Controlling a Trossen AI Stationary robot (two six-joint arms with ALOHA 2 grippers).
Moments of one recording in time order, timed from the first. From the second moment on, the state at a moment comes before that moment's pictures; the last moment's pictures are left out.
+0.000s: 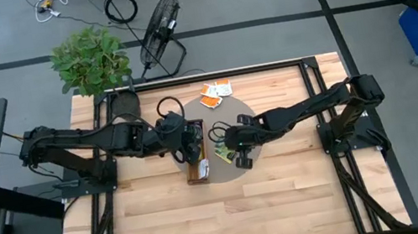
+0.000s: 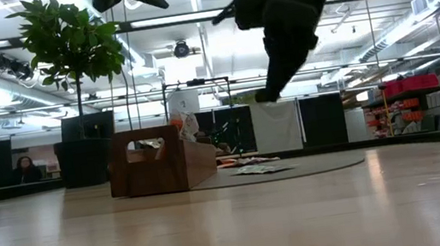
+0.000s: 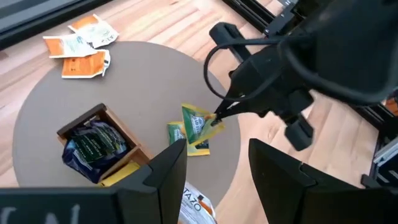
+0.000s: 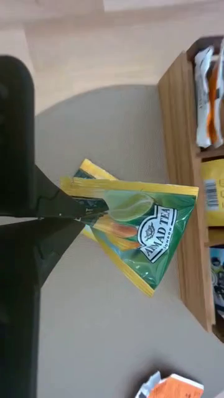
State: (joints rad) left arm -0.16 1.41 1.37 -0.71 -0.40 -0.79; right arm 0.08 1.67 1.17 -0.59 0.19 0.22
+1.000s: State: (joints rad) left arm -0.27 1.41 1.37 -0.48 -0.40 0.21; right arm -0.06 1.56 1.32 -0.66 -0.41 0.58
